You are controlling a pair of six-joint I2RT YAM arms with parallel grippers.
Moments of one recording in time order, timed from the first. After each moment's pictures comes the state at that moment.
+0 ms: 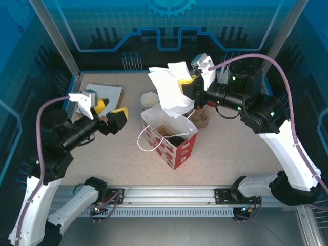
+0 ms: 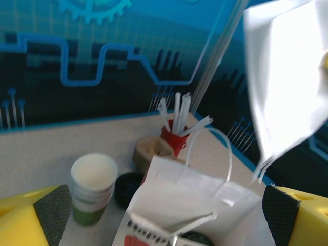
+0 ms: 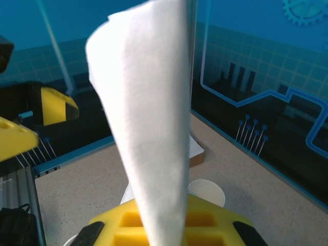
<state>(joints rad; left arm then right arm) -0.31 0.69 1.21 -0.67 0.28 -0.30 0.74 1.27 1.87 -0.82 -0.18 -0.02</state>
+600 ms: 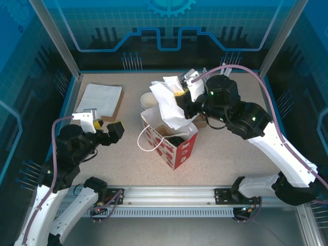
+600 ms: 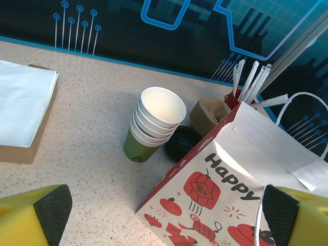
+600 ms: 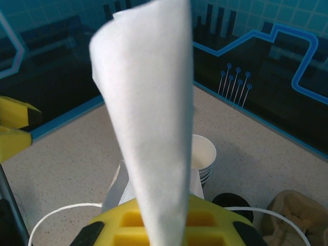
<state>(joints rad) -0.31 0.52 0.94 -0.75 0.05 -0.44 0.85 1.26 1.68 -0.80 0.06 0.05</state>
